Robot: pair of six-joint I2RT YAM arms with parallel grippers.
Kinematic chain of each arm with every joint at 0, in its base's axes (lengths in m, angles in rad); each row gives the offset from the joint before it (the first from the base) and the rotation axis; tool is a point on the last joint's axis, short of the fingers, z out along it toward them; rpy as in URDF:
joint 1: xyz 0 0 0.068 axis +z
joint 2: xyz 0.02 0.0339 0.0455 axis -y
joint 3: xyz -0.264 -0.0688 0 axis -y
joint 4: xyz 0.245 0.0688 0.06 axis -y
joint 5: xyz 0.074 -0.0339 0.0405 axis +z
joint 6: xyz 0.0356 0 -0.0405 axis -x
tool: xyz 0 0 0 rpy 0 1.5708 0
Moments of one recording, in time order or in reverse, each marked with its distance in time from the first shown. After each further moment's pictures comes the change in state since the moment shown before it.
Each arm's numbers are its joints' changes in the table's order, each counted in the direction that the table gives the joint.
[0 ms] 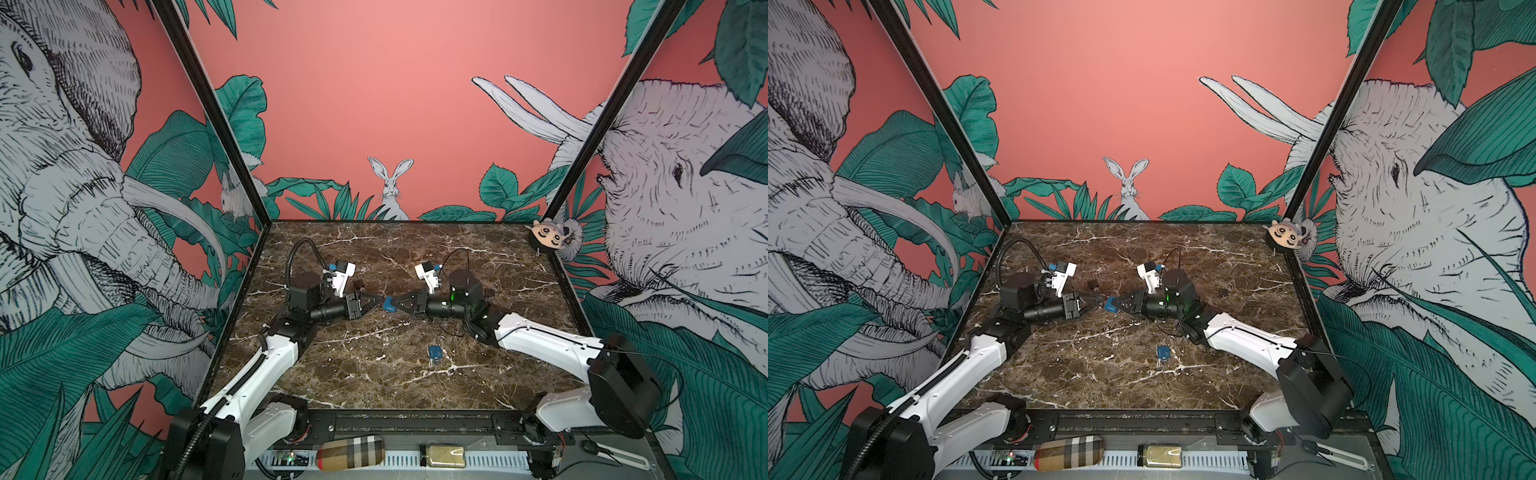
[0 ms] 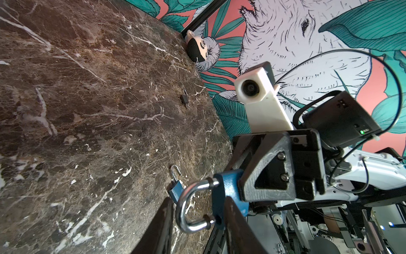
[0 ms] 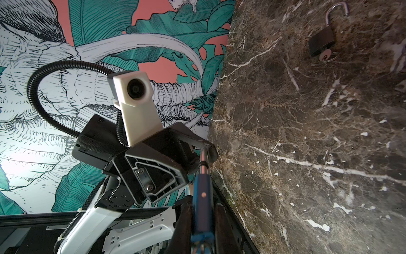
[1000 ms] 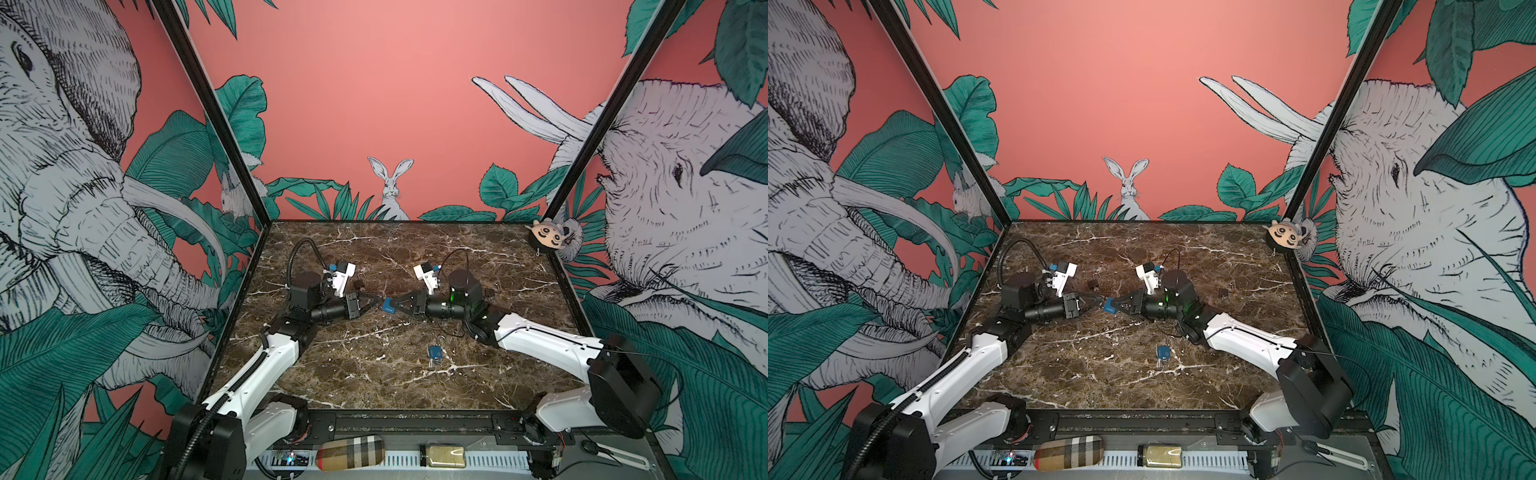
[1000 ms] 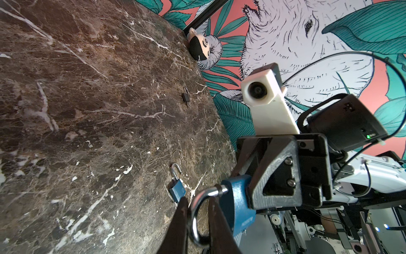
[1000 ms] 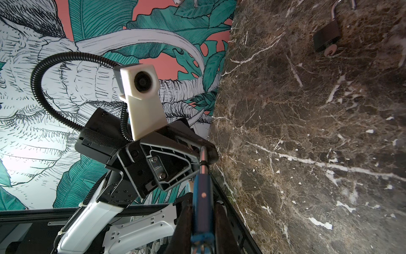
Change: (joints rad) left arm 0.000 -0.013 0.000 -0.001 -0.004 0.006; right arm 0.006 0.000 0.000 0.000 0.011 0.003
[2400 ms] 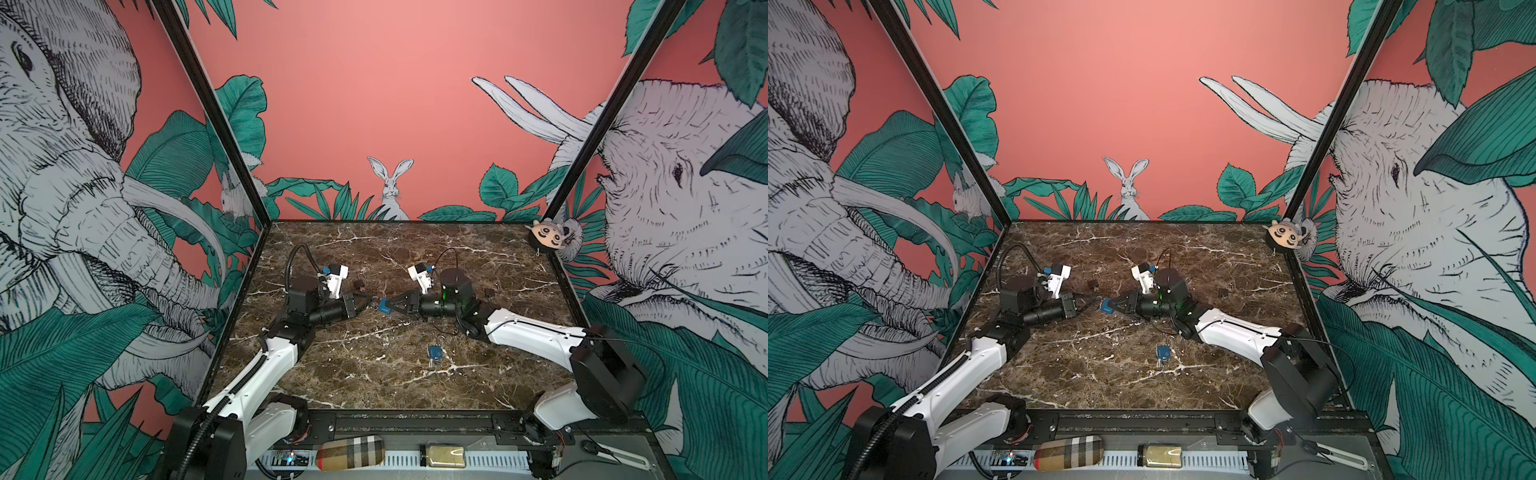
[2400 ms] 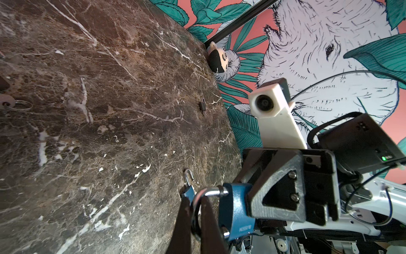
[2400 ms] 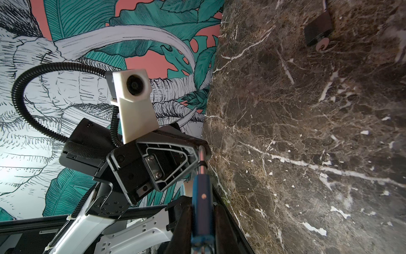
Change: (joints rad) left arm 0.011 0.018 -0.047 0.016 0.096 0.064; right arm 0.005 -0.098 0.045 0.008 -0.008 -0.002
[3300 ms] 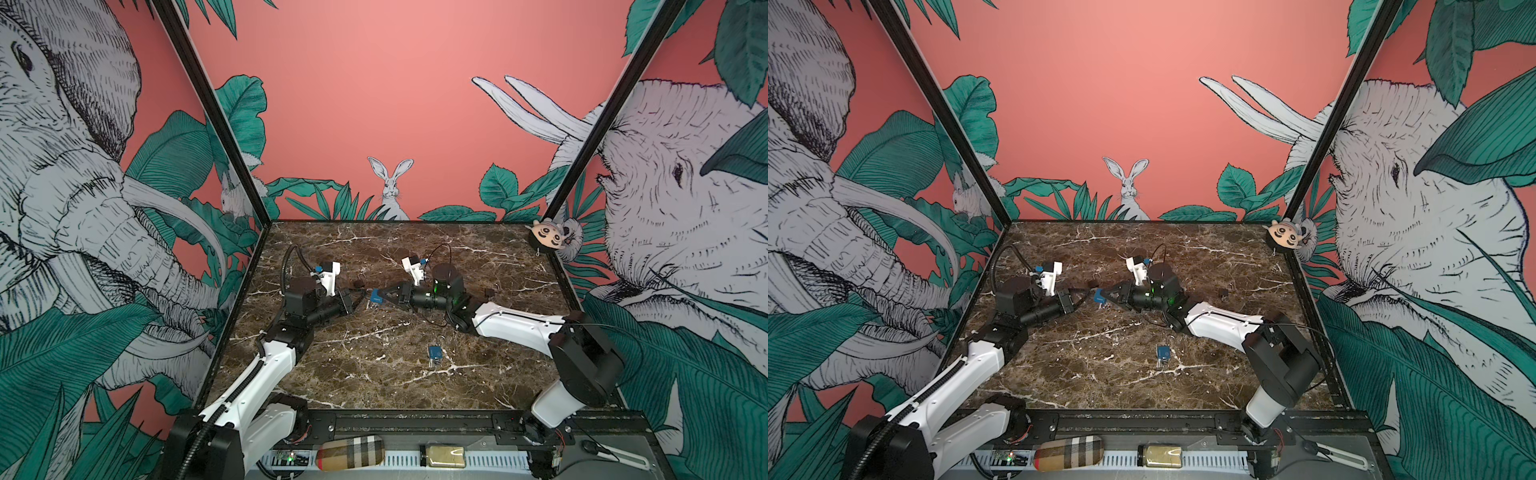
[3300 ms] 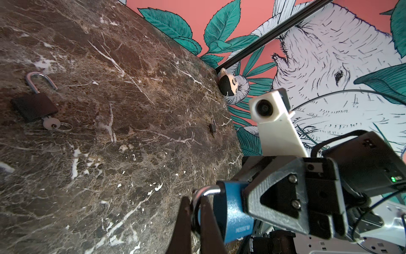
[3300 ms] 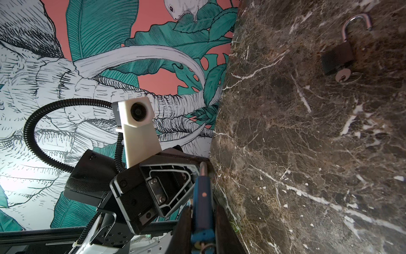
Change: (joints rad) left arm -0.002 0.048 -0.009 0.030 0.135 0.050; right arm 0.006 -0.120 0.075 0.143 -0.030 -0.049
